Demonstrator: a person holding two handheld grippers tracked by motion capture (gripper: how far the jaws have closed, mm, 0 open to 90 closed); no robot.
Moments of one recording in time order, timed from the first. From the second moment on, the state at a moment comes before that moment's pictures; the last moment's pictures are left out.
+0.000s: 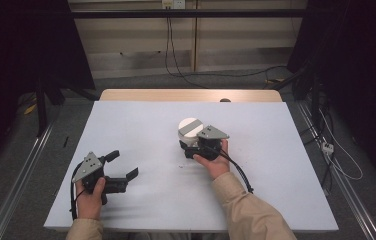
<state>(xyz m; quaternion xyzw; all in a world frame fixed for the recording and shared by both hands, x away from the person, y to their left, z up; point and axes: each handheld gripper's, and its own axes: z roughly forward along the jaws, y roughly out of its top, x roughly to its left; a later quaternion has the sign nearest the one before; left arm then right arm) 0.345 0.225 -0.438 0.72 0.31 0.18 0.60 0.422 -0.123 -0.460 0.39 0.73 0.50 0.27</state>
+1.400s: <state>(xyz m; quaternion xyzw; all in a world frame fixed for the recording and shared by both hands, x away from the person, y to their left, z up) 0.370 0.187 -0.427 0.73 0.30 0.15 0.59 0.421 -0.124 -0.461 0.39 0.73 0.50 0.27</state>
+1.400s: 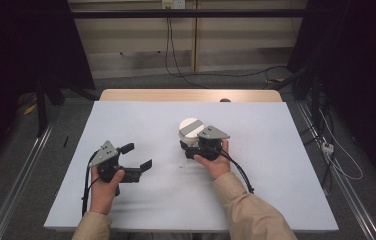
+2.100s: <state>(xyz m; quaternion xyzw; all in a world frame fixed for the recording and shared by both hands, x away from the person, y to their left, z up) 0.383 0.165 -0.422 0.74 0.29 0.12 0.59 0.421 -0.124 -0.461 0.39 0.73 0.50 0.27</state>
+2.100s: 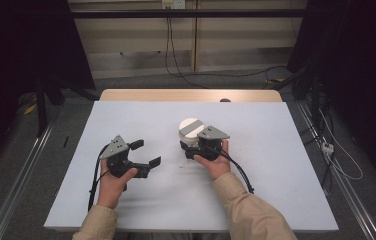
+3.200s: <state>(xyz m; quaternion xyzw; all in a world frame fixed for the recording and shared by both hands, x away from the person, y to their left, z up) 0.406 0.135 -0.409 0.76 0.29 0.09 0.57 0.421 -0.123 -0.462 0.39 0.73 0.49 0.27</state>
